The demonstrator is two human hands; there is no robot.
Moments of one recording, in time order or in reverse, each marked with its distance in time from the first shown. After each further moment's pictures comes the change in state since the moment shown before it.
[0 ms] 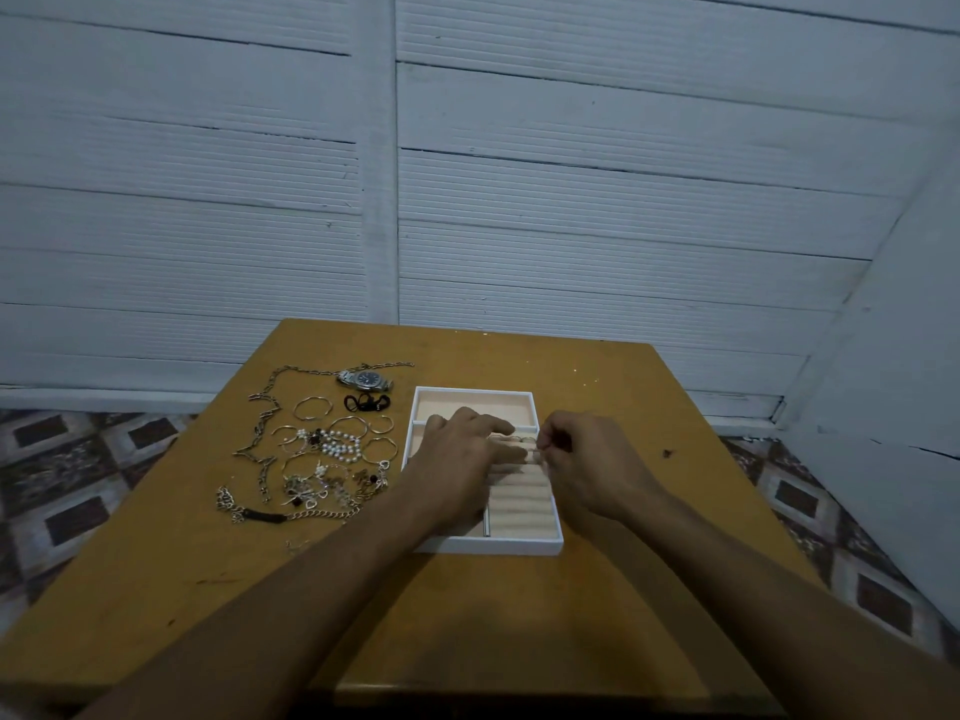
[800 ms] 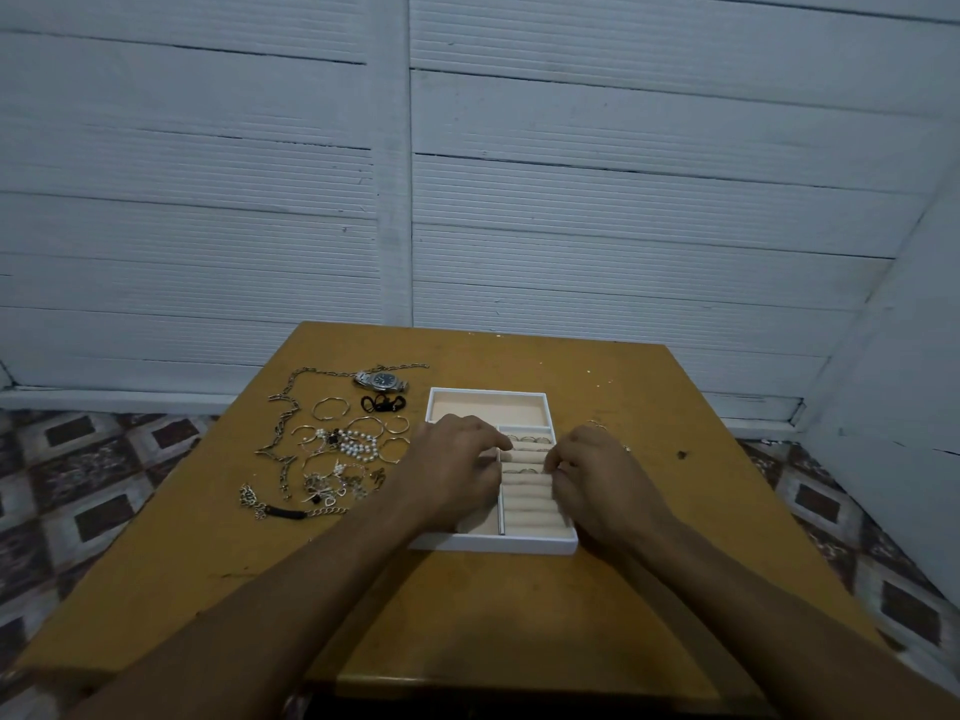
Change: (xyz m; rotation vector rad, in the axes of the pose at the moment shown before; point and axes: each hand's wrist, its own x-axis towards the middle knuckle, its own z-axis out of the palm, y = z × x) left_hand -0.016 -0.008 -0.010 -0.231 0.078 -0.185; right_hand -0.016 0.013 0.020 -0.159 0.029 -0.154
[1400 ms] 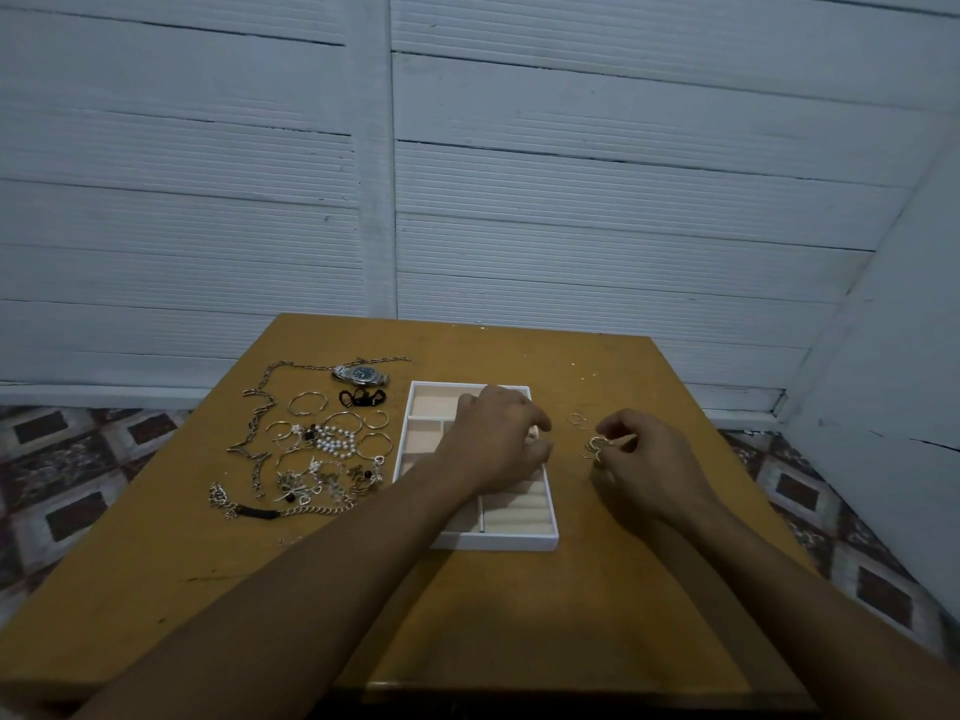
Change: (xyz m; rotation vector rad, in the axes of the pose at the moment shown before) left_hand 0.051 0.041 0.020 0.032 -0.071 0.071; right_hand -0.005 0.043 -0.028 0.193 0.130 0.356
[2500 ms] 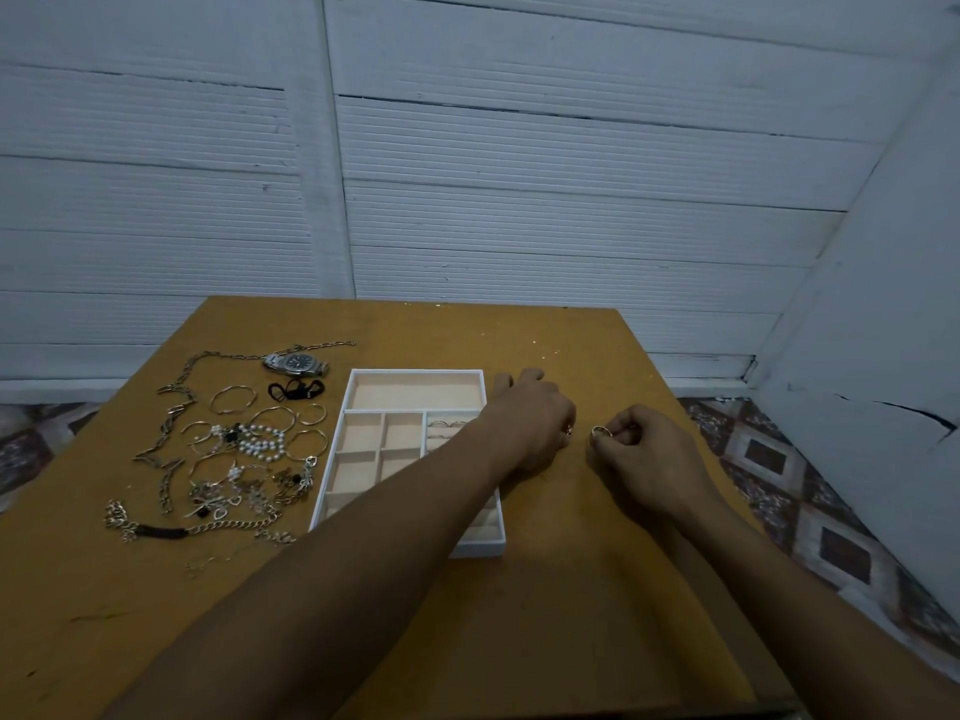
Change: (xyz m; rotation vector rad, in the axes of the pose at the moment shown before) left_hand 0.075 0.049 0.046 0.248 -0.263 0.139; right_hand 0.005 0.040 -0.018 0.120 -0.031 0.214
